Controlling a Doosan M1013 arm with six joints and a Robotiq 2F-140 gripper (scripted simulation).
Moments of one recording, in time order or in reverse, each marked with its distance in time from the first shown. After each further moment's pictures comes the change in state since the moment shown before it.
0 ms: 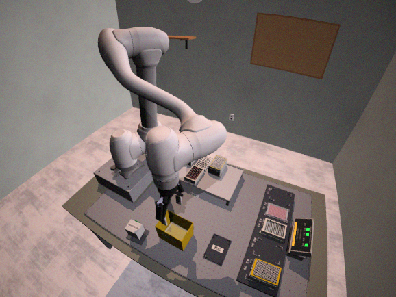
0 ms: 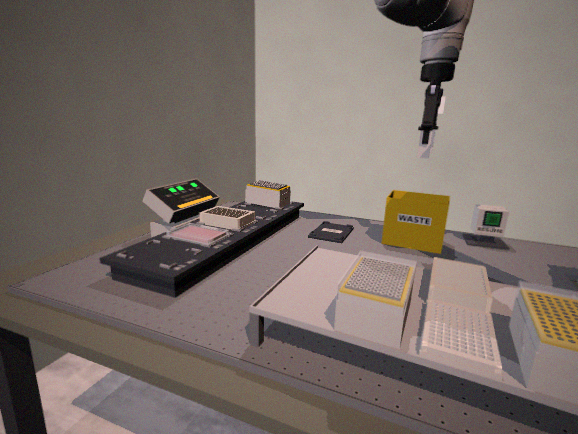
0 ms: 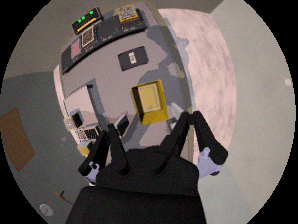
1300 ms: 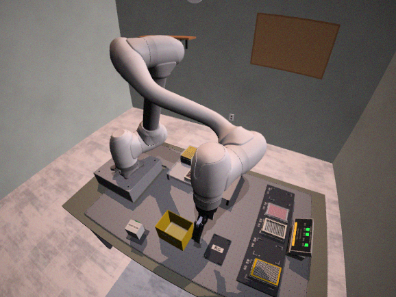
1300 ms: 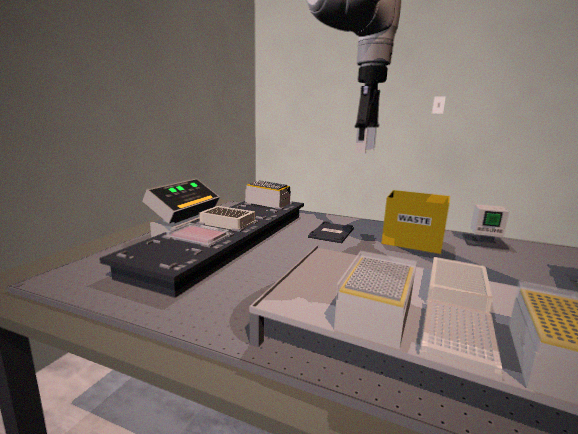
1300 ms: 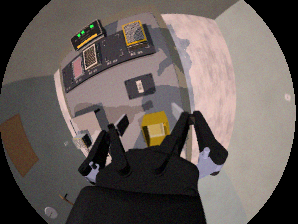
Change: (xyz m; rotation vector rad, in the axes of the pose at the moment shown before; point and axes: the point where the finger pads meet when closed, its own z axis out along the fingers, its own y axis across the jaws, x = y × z) arm 0.159 0.002 -0.001 0.000 0.000 -0.015
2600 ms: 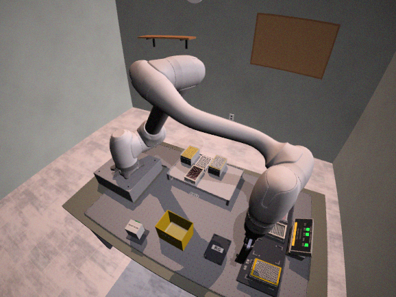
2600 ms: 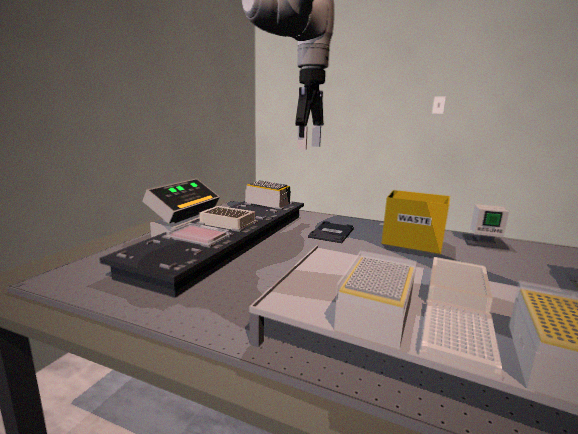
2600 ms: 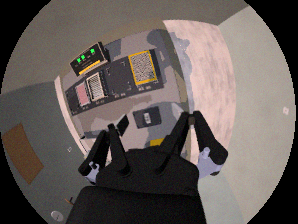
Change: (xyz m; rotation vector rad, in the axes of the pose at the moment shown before) arm 0.173 0.004 0.000 0.000 0.000 0.000
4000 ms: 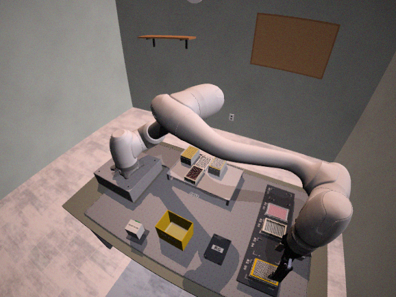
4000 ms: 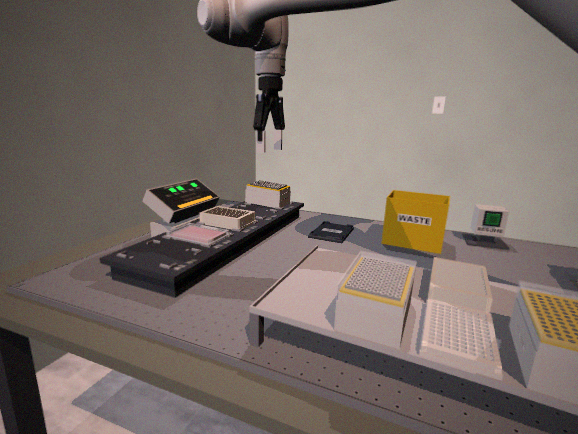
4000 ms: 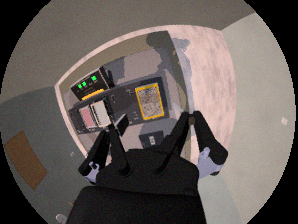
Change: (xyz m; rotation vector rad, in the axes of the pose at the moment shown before) arm 0.138 0.004 0.018 -0.001 0.000 0.000
